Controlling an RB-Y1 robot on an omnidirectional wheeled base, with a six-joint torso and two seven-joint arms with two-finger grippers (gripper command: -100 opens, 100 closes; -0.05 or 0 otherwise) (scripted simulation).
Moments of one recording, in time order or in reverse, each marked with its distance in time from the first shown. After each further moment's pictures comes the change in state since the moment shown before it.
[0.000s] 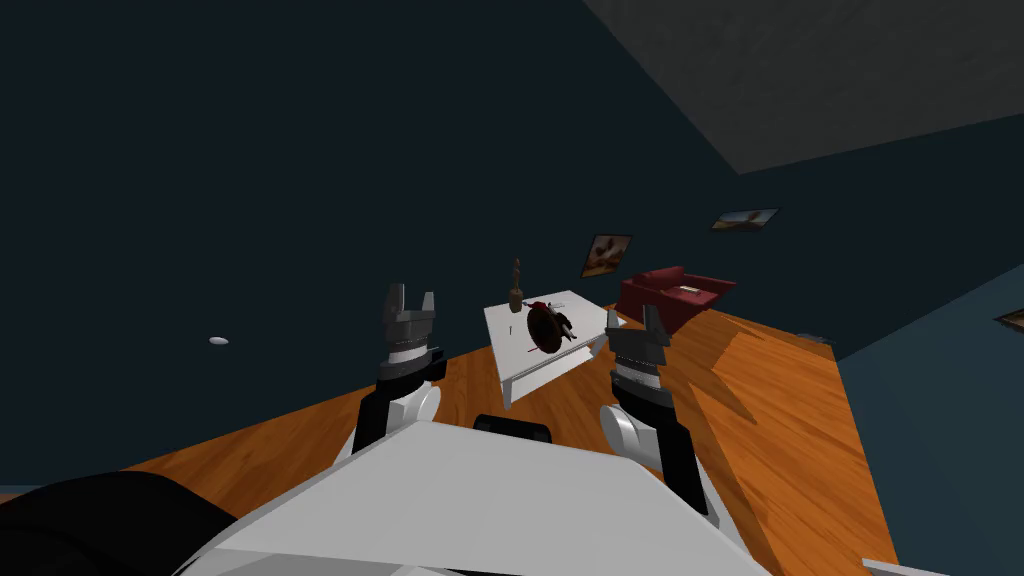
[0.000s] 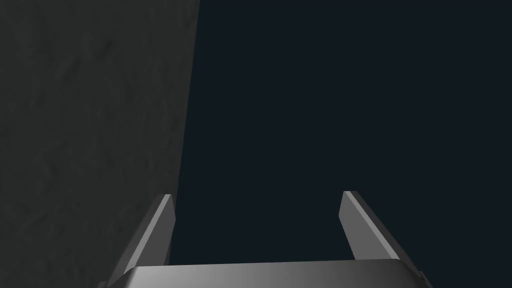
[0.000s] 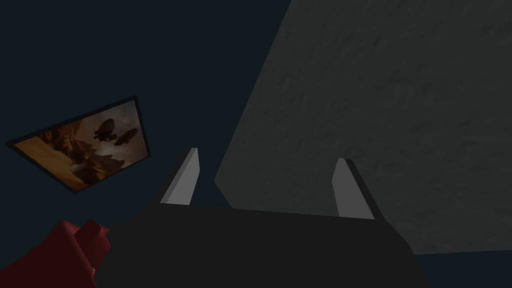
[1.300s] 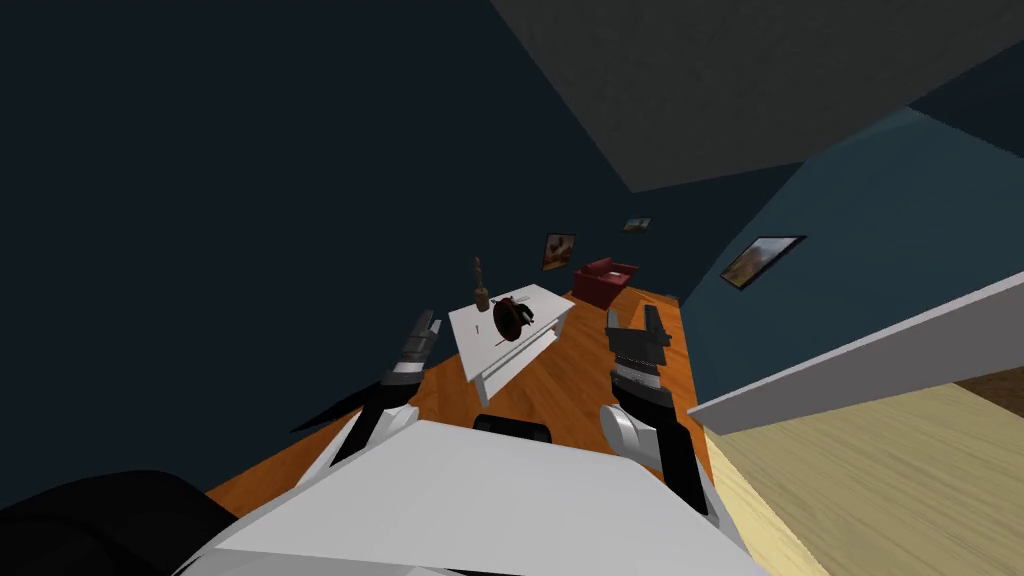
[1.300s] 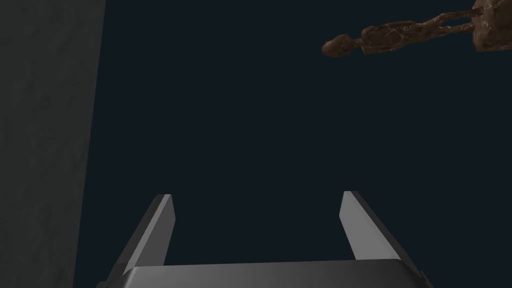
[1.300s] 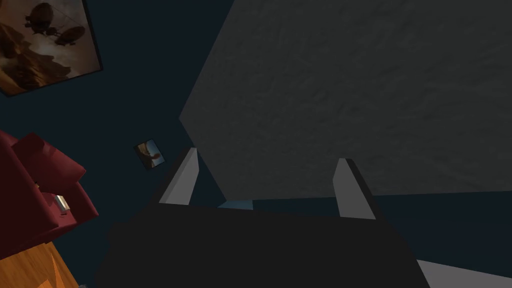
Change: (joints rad) left arm 0.072 0.222 0.095 0.232 0.006 0.114 0.023; right arm 0.000 0.000 0.000 0.000 0.000 0.000 0.000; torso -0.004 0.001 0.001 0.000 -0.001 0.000
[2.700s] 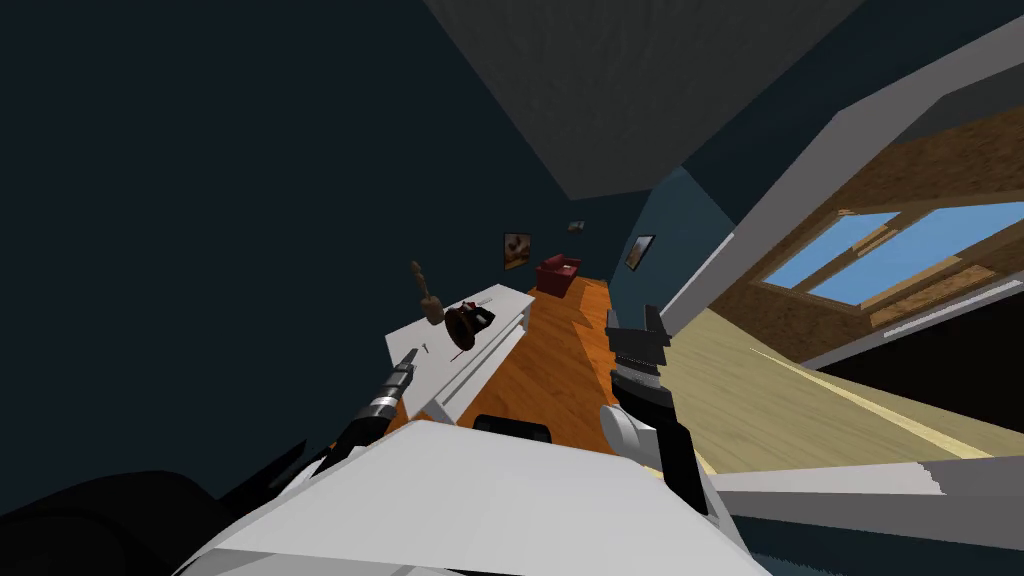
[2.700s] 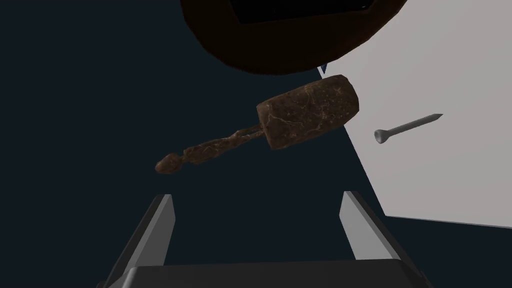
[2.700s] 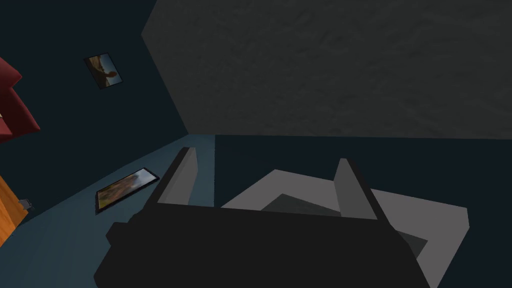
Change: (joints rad) left arm 0.079 0.069 0.129 0.368 0.007 0.156 0.050; right arm 0.000 0.000 0.000 0.000 0.000 0.000 0.000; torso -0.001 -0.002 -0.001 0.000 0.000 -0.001
